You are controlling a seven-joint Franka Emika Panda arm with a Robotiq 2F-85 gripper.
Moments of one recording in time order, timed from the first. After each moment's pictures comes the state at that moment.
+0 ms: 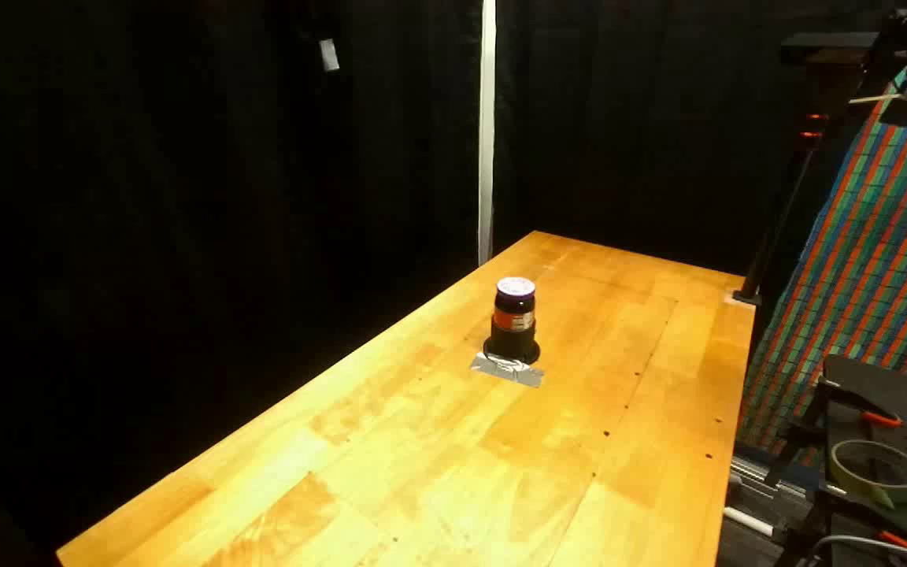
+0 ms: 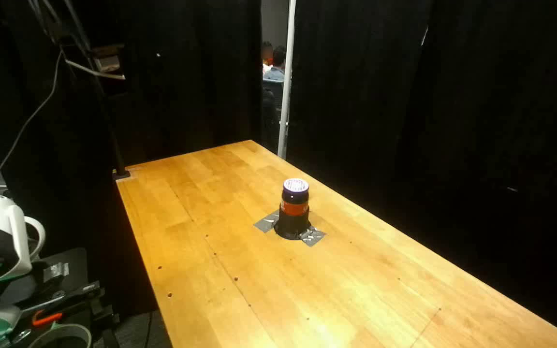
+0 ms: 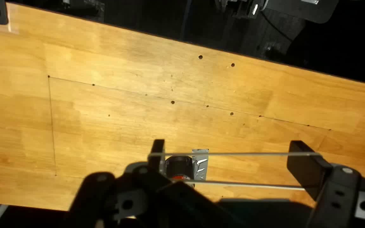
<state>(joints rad) 0.09 -0.92 -0.05 -2.56 0.02 1.80 -0.23</state>
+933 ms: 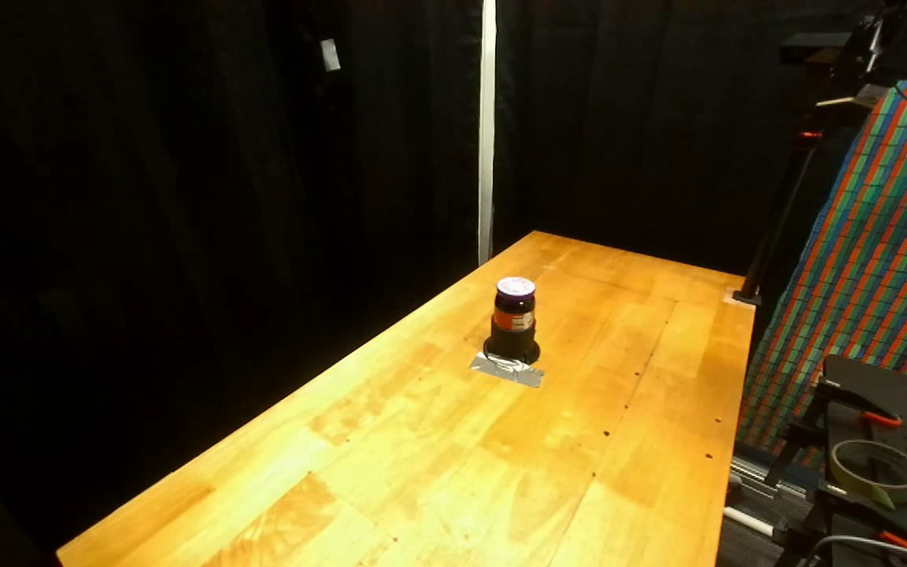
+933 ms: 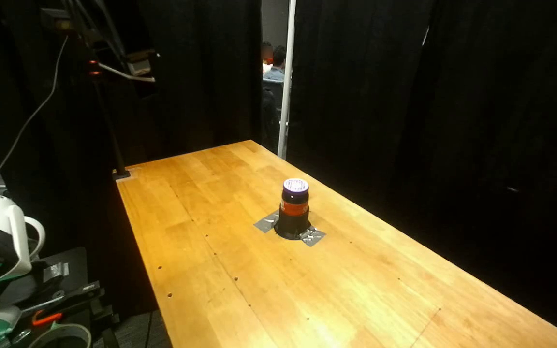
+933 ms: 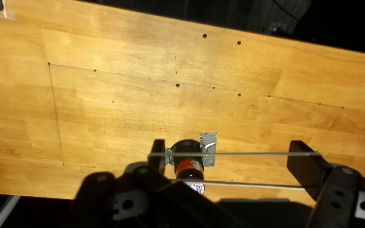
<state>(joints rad) 0.09 -0.84 -0.04 -2.55 0.02 1.91 -0.18</state>
